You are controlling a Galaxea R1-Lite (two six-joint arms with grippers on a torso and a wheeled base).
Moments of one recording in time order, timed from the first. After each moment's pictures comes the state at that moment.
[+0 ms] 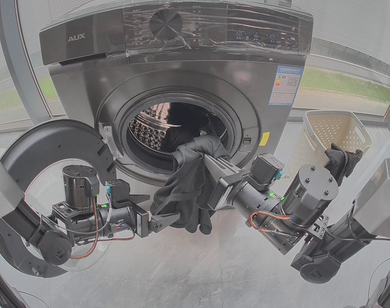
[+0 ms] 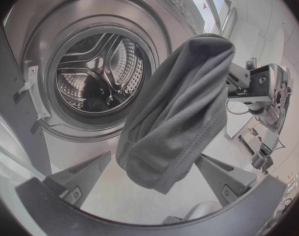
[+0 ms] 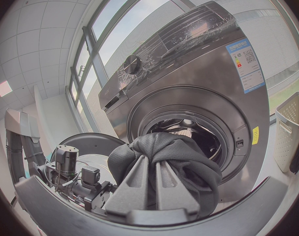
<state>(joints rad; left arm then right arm) -0.43 1.85 -0.50 -0.98 -0.34 -0.05 0.86 2.01 -0.70 -1.53 -0.21 0.23</state>
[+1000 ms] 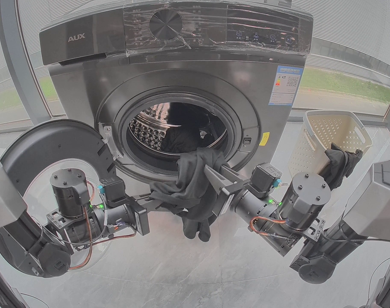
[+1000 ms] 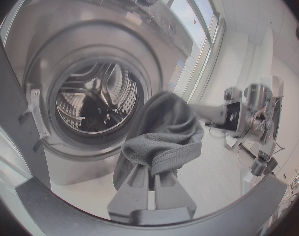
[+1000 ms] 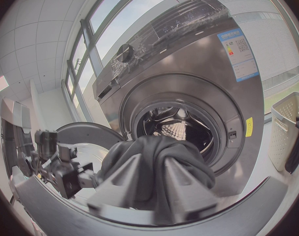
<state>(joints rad) -0.46 1.86 -0.41 -1.27 -0.33 -0.08 0.82 2.06 -0.66 -1.55 -0.20 0.22</state>
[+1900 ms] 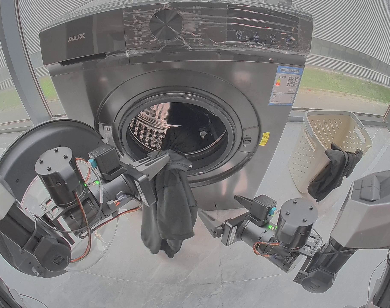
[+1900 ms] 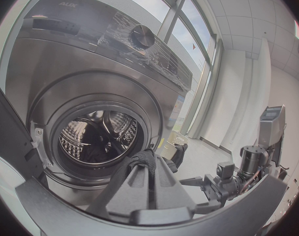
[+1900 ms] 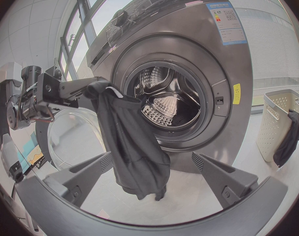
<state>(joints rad) -0.52 1.79 -0.51 -1.37 -0.20 -0.16 0.81 2.13 -0.51 -1.54 -0.20 0.20</state>
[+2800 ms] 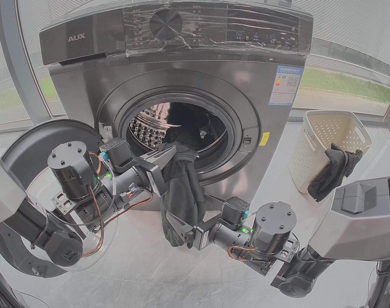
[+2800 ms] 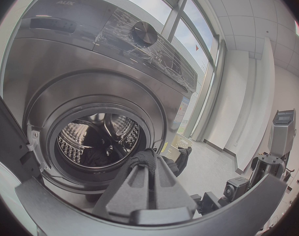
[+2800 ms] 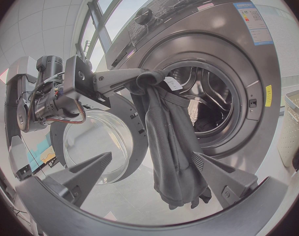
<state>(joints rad) -0.55 1.84 -0.60 -1.36 -0.13 -0.16 0.89 2.21 -0.66 -1.55 -0.13 0.19</state>
